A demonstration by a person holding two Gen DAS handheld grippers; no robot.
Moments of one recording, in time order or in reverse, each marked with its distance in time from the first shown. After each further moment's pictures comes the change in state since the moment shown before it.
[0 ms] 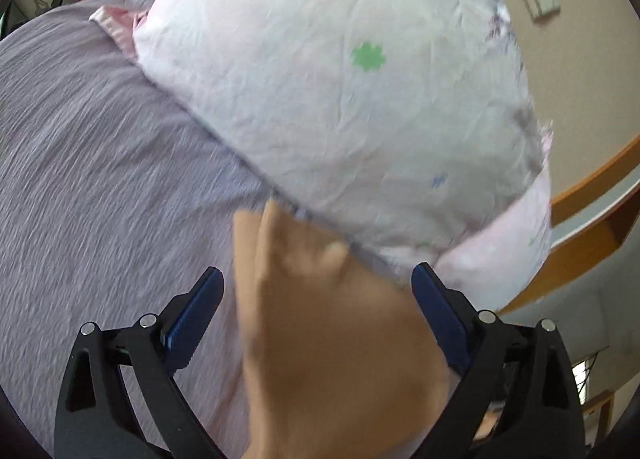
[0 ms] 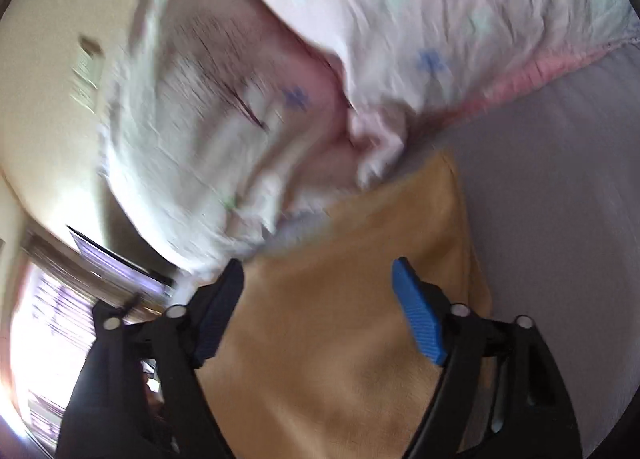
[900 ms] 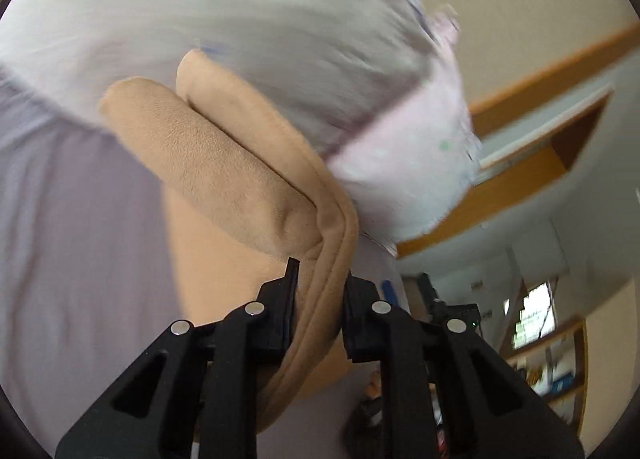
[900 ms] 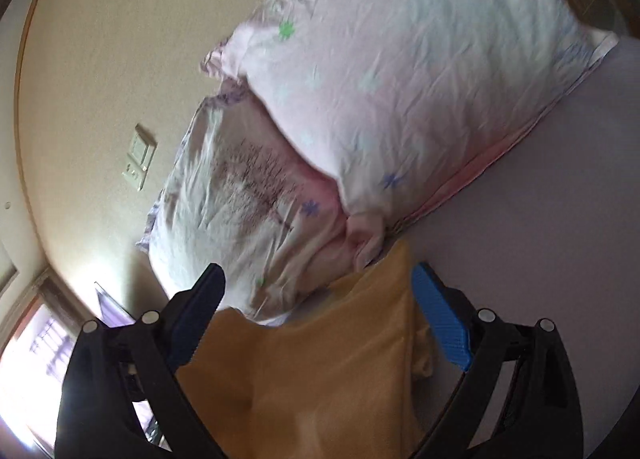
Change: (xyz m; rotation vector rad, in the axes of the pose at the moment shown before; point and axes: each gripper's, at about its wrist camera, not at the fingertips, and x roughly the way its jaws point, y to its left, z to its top) left arm 0.042 -0.166 -0.053 0.183 0.209 -0.266; right arm -0.107 -0.022 -0.027 0.065 -0.549 0.138
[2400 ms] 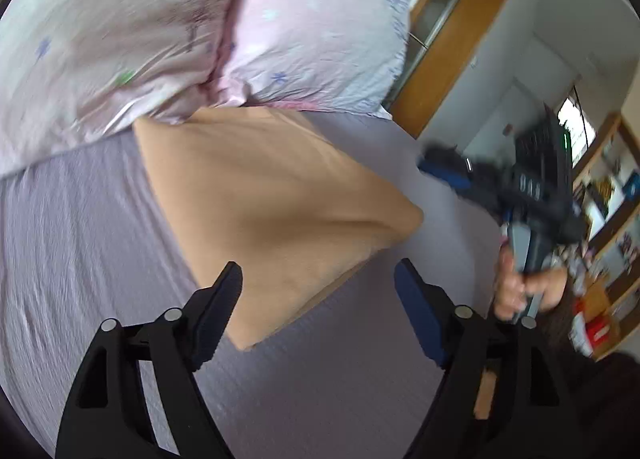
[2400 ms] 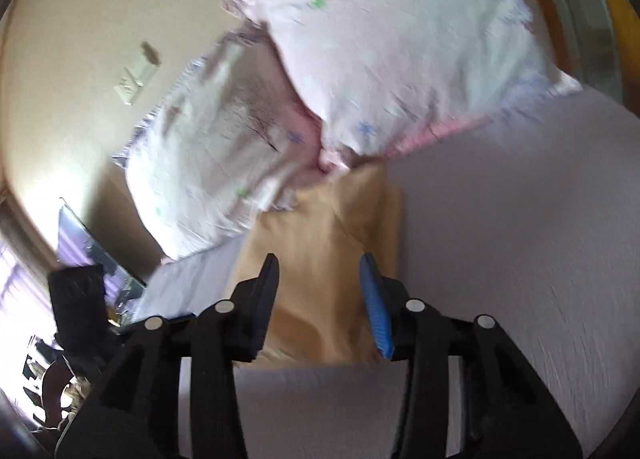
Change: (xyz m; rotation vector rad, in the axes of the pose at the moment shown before) left arm 0.036 -0.052 -0.130 0.587 0.203 0.131; right arm -0.061 0.045 -0.021 -0.193 0.293 -0.061
